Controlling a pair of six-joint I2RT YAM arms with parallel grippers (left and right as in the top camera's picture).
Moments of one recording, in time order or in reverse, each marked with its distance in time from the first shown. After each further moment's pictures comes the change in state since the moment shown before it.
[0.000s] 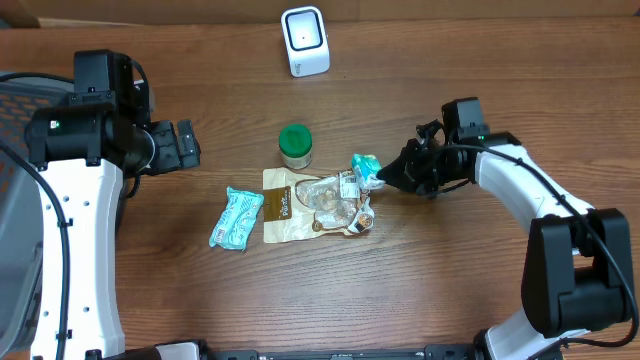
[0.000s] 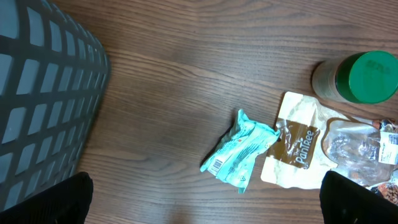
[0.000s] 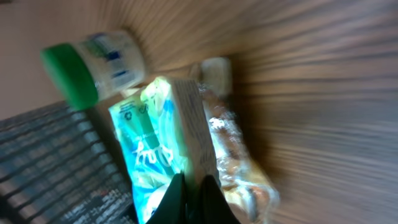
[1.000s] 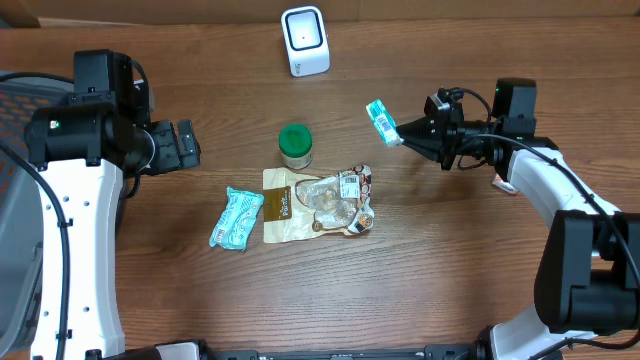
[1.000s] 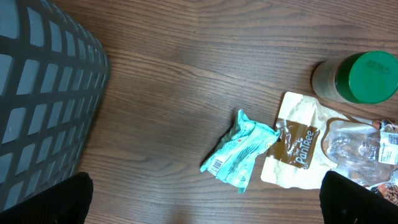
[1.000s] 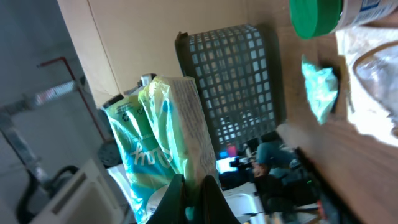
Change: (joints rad) left arm 0.000 0.000 0.000 0.000 0.000 0.000; right arm -0.185 0.000 -0.052 0.583 -0.833 0.396
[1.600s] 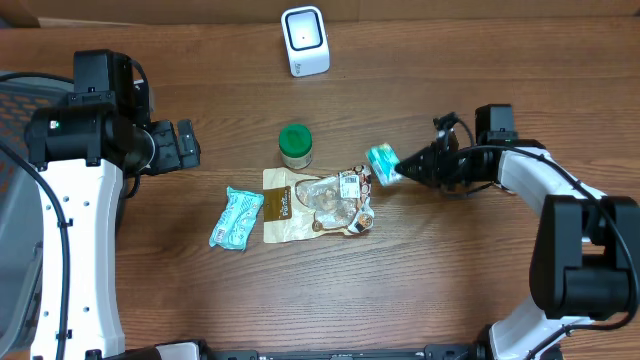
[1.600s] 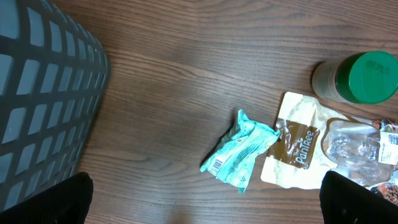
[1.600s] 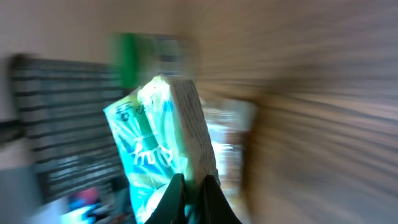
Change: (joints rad) left arm 0.000 0.000 0.000 0.000 0.000 0.000; right arm 0.015 0.063 -0.016 -0.413 0.534 -0.833
